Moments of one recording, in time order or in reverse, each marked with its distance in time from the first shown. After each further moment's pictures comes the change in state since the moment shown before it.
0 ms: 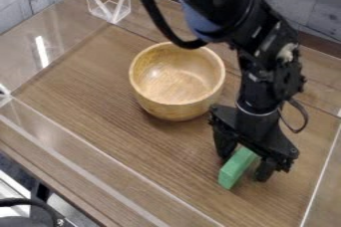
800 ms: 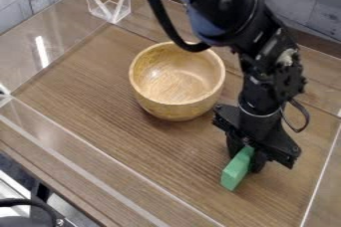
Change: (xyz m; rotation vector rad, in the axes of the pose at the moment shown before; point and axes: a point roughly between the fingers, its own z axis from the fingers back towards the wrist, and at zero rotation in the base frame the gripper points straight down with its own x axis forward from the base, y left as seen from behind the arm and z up) arm 0.009 0.002 -0.007 -0.005 -0.037 0.007
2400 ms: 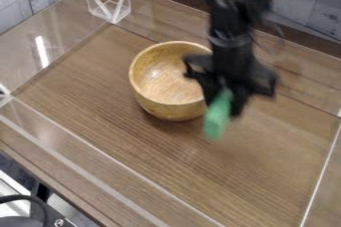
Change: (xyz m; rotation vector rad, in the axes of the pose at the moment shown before) arm 0.014 0.061 0.081 -0.066 -0.045 0.286
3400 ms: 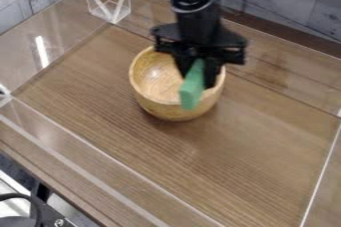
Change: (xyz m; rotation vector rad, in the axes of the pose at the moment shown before) arm 0.002 0.026 -0.001 0.015 -0.042 0.030
